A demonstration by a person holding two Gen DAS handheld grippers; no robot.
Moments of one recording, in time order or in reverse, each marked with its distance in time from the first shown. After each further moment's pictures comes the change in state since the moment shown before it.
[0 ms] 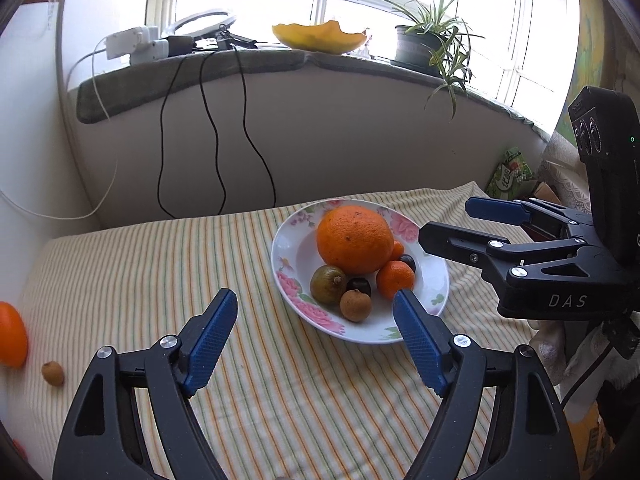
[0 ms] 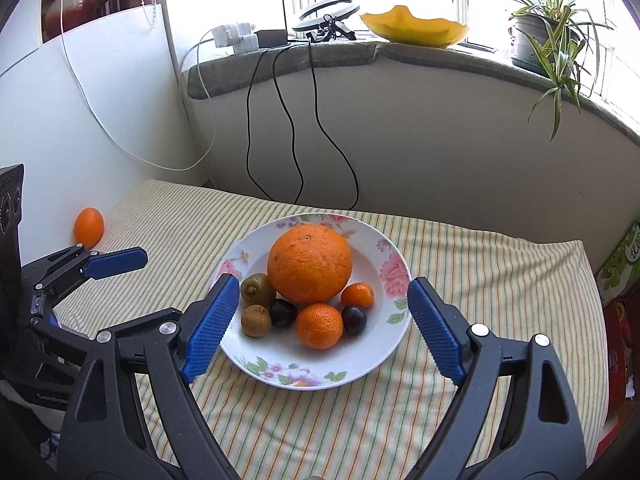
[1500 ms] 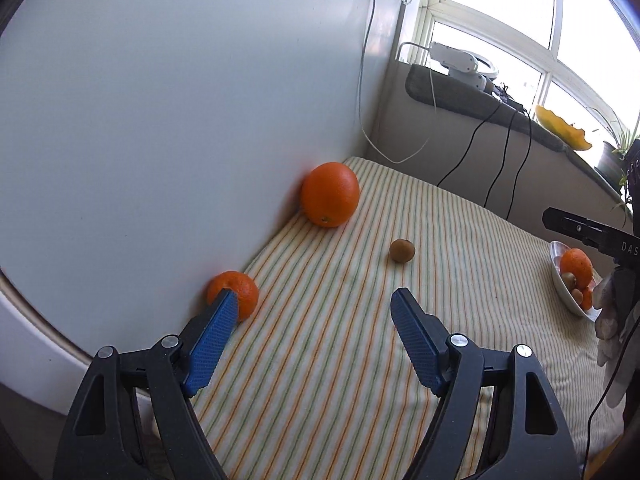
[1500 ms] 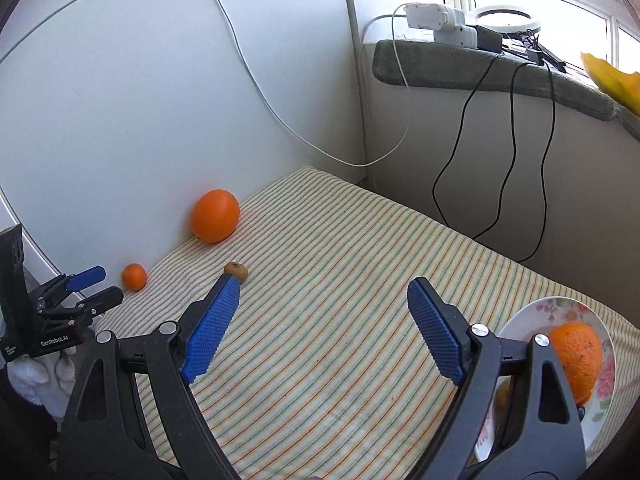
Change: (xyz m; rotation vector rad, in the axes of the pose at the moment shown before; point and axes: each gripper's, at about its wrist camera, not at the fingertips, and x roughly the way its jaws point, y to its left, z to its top) left arm -0.158 0.191 -0.153 -0.511 -0.103 0.540; right arm 0.063 0.192 0.033 -0.252 0.045 0.389
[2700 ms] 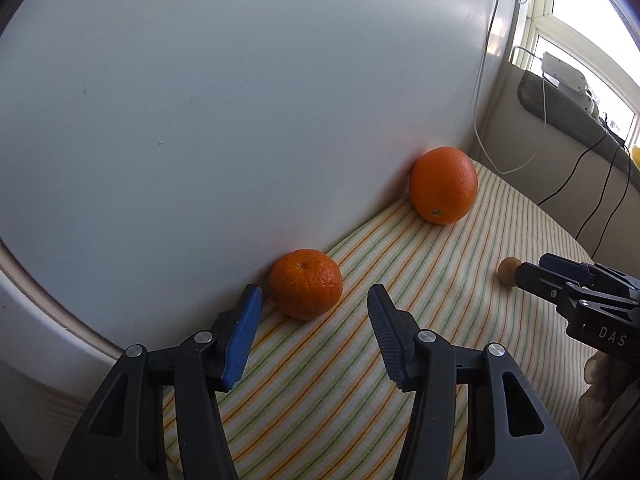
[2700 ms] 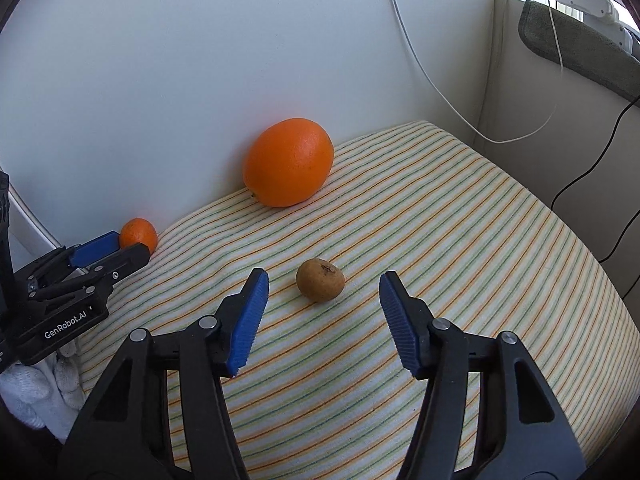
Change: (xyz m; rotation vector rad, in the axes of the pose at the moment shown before) left arm 0.049 0.026 -0.013 -0.224 0.031 0.280; right arm 0.128 0.081 -0.002 -0.209 0.165 0.151
